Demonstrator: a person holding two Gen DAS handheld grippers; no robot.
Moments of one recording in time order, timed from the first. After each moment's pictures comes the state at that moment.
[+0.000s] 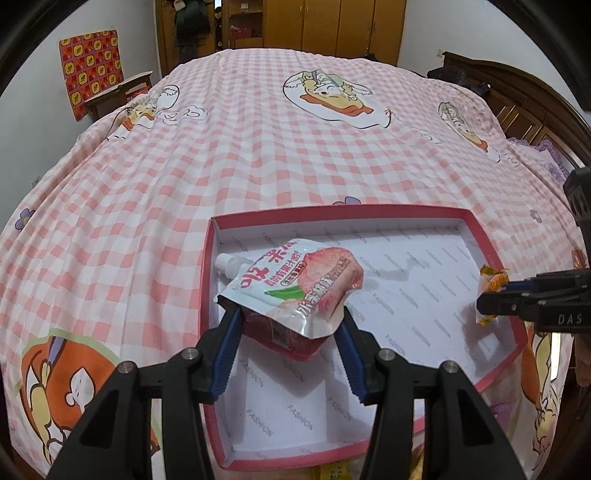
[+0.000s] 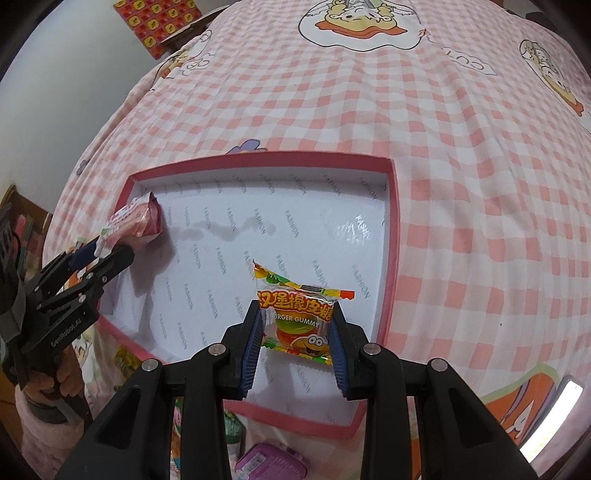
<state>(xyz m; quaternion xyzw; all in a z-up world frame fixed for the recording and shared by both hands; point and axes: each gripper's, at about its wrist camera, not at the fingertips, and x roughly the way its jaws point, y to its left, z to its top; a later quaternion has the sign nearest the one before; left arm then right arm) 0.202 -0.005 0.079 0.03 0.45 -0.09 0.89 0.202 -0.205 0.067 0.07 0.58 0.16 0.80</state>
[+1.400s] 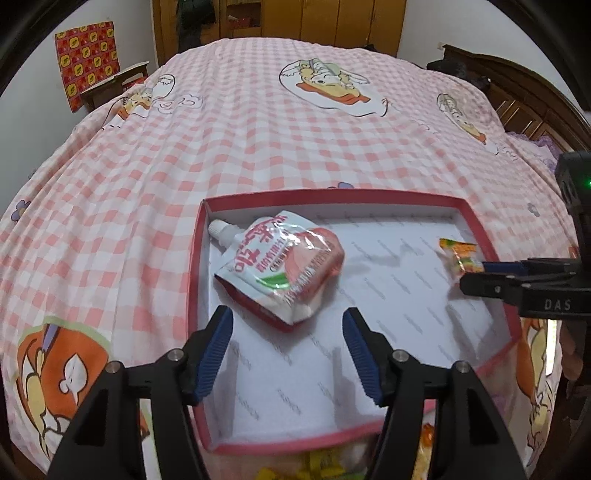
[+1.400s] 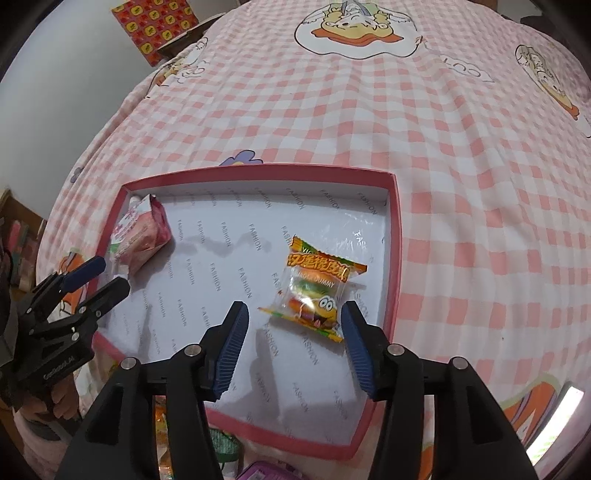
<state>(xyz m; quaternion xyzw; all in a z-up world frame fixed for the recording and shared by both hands) 0.193 -0.008 0.077 0.03 0.47 -0.10 0.88 0.207 -0.200 0.064 0.06 0.56 0.15 0.81</state>
